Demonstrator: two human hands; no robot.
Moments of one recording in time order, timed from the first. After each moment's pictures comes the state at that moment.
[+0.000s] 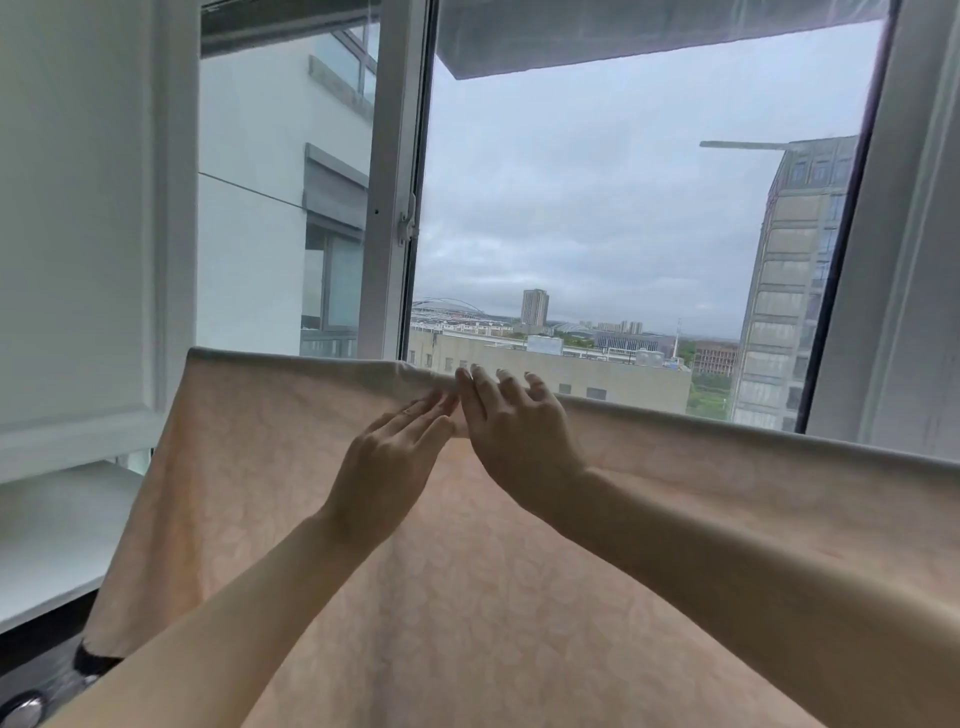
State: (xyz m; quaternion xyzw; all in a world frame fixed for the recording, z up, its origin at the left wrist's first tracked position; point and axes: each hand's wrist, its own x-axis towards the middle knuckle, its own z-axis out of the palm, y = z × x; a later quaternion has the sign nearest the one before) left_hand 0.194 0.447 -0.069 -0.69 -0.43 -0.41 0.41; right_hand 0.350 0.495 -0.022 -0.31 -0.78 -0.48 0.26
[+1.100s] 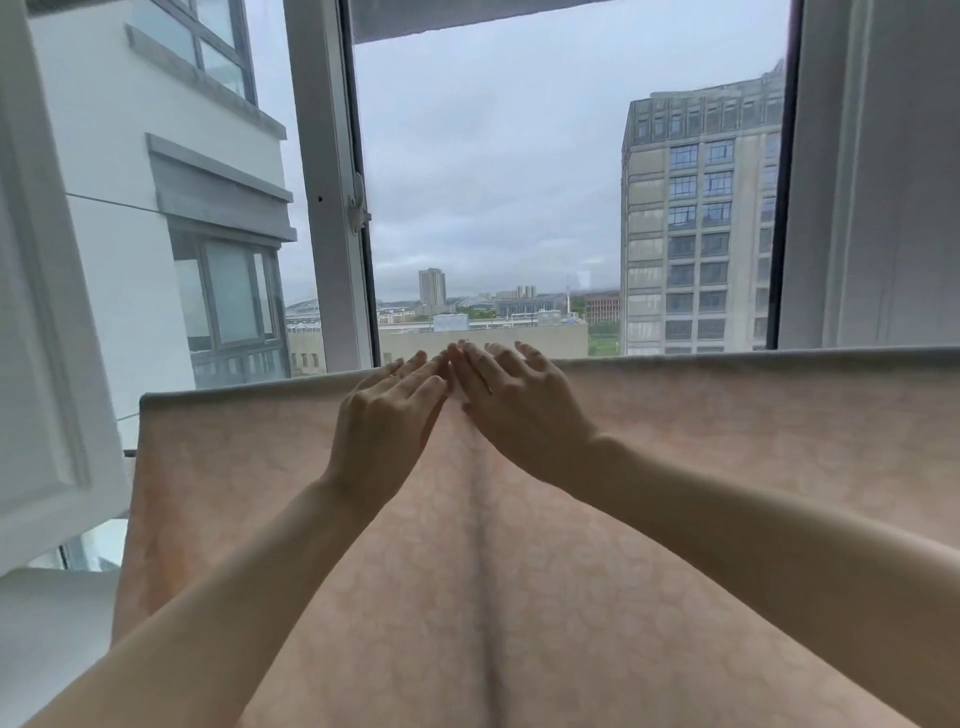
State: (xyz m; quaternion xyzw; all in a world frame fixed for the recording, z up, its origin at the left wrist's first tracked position) left_hand 0.089 0.483 -0.038 -0.73 -0.35 -0.43 0.41; right_hand 0.263 0.504 -0.027 -0.34 -0.73 -0.50 0.31
